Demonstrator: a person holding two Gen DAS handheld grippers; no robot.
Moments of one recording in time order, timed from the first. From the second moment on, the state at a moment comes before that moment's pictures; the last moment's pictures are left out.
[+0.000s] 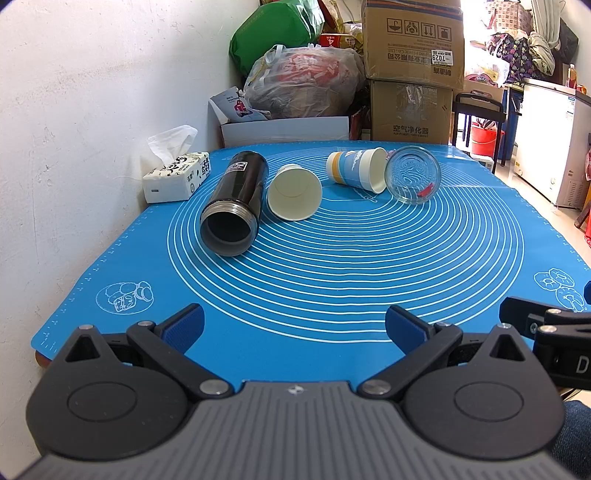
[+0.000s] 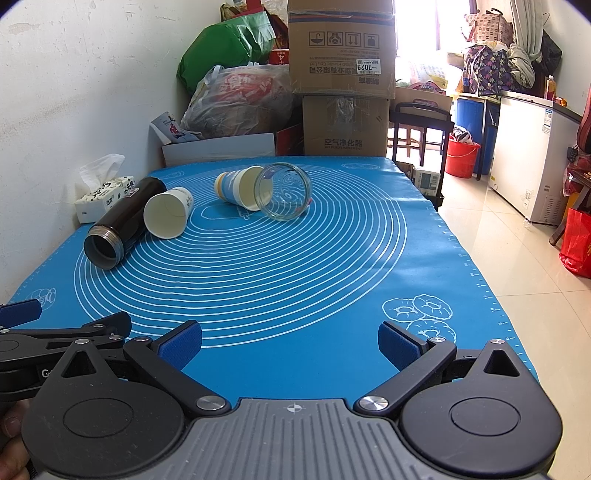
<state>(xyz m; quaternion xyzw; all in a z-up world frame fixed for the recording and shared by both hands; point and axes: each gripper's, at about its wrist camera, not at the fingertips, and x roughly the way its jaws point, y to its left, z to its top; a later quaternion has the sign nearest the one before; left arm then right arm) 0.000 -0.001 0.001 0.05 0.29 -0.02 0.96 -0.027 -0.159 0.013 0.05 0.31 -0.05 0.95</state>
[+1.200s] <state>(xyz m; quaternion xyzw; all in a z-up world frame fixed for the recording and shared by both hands) 0.018 -0.004 0.017 0.08 0.27 -0.01 0.96 -0.020 -0.174 0.023 0.07 0.31 -0.03 0.95</state>
